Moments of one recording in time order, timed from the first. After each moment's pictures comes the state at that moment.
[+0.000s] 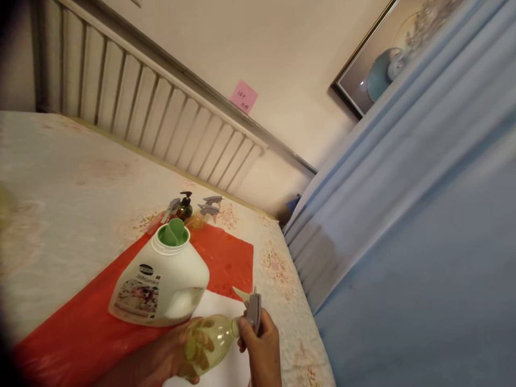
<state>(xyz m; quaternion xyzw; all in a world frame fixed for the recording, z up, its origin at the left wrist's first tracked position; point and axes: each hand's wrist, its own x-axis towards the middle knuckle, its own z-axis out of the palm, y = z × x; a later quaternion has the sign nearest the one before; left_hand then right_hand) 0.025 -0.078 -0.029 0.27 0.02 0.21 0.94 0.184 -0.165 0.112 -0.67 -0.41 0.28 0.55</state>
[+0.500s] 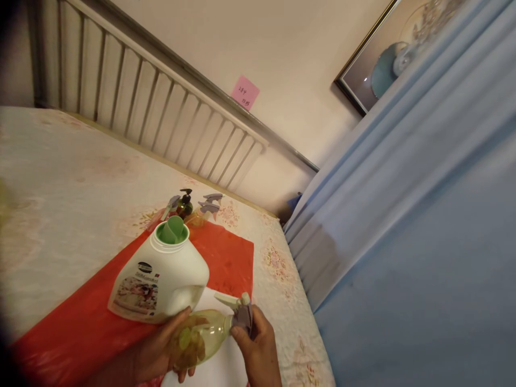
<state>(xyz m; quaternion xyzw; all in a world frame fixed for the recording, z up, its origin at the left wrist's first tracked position) 0.028 -0.070 -0.030 0.25 0.10 0.16 0.95 0.182 -0.165 0.125 -0.62 -0.50 0.31 0.51</state>
